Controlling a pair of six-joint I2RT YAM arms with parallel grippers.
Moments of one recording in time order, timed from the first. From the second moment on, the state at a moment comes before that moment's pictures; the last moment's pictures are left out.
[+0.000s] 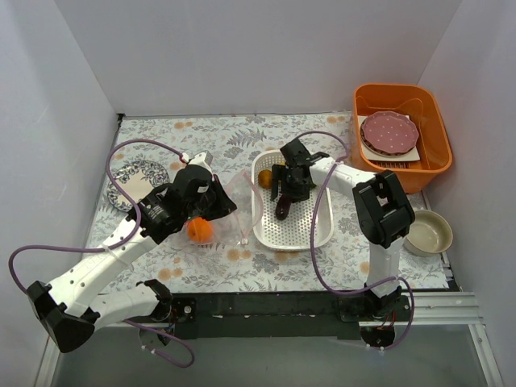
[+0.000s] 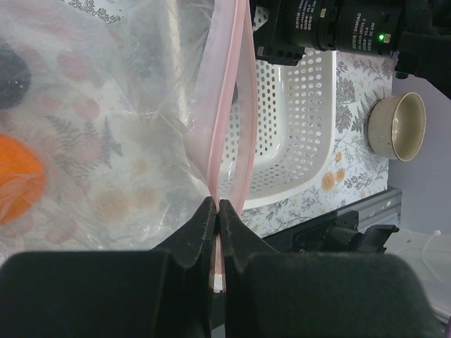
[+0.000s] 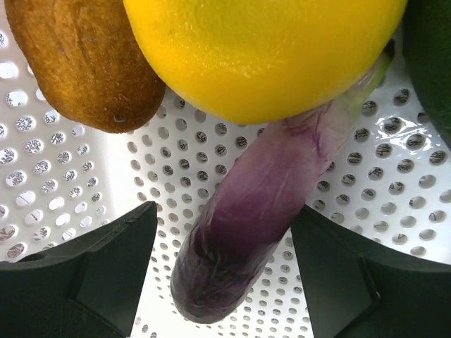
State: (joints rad) left arm -0.75 1.04 1.08 -0.71 -0.10 -0.85; right arm 0.57 1.96 1.38 -0.56 -0.09 0.57
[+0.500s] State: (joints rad) left arm -0.75 1.05 1.08 -0.70 -0.09 -0.85; right arm 0.63 1.77 1.14 -0.49 -0.08 0.42
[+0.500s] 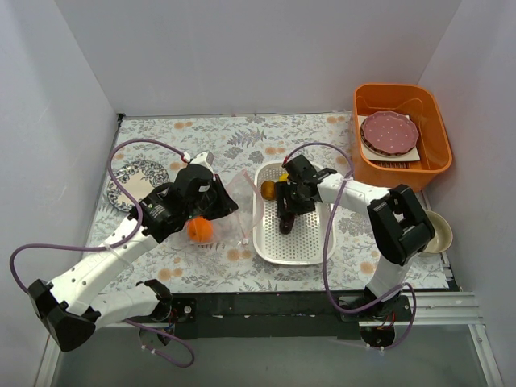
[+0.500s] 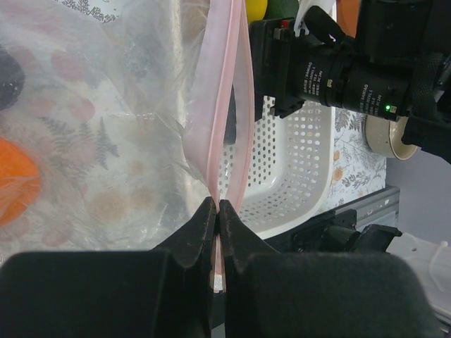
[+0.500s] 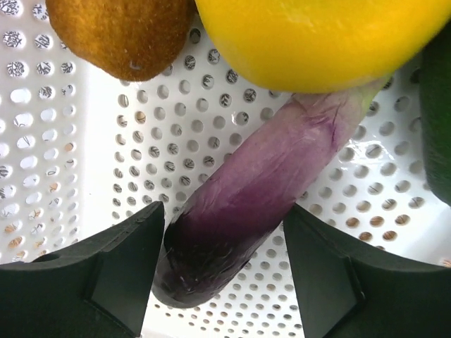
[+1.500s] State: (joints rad) left arm -0.75 1.06 1.08 -0.68 -0.07 -0.85; right arm 0.70 1.59 0.95 -0.42 -0.12 0.49
